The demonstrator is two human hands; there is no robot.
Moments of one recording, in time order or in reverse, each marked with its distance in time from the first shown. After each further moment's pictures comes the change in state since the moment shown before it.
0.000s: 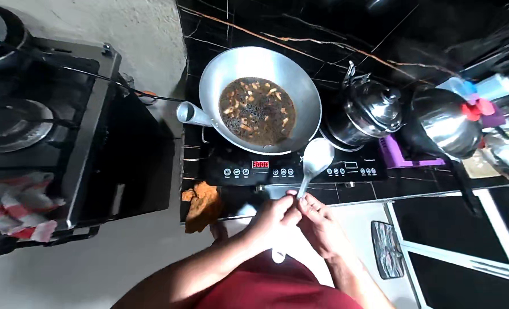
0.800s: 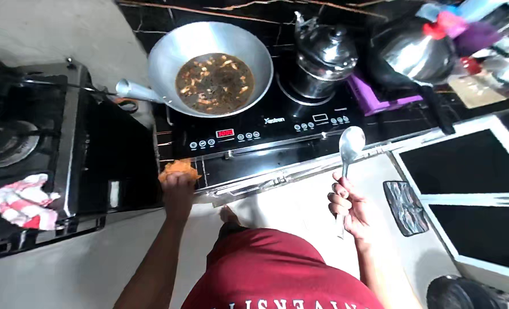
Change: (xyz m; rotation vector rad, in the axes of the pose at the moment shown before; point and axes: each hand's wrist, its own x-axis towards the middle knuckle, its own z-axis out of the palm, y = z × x) left_hand -0.090 -0.121 -0.063 1.102 0.594 -0.116; right_hand -0.130 0.009 -0.143 0.742 0.325 0.012
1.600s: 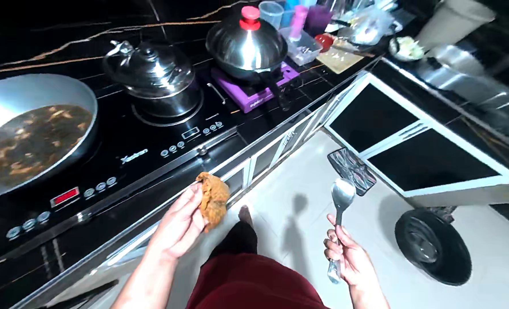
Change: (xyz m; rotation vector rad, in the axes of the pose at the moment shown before) left_hand -0.035 0.404 0.057 -1.598 -0.827 -0.324; right_hand -0.127 -0.109 -0.313 0.286 0.297 -0.304
